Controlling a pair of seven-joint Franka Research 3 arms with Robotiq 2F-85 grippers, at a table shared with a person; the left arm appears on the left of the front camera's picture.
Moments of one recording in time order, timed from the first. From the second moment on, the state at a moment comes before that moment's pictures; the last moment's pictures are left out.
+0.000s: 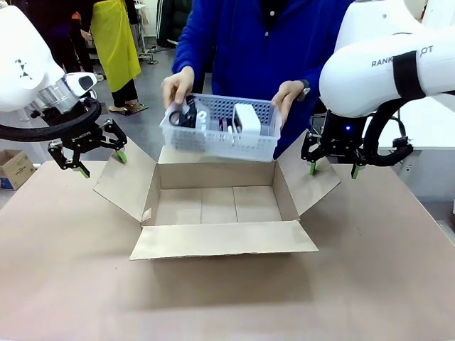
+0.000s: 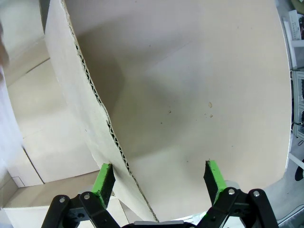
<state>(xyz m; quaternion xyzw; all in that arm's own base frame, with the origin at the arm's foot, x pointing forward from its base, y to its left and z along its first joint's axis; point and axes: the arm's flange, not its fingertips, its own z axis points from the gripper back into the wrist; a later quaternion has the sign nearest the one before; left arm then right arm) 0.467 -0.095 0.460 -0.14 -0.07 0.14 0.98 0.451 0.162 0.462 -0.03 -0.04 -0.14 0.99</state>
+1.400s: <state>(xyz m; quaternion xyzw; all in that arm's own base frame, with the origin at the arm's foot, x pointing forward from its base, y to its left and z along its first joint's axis) 0.467 -0.095 0.460 -0.14 -0.07 0.14 0.98 0.451 0.162 0.462 -0.03 -0.04 -0.14 0.99</state>
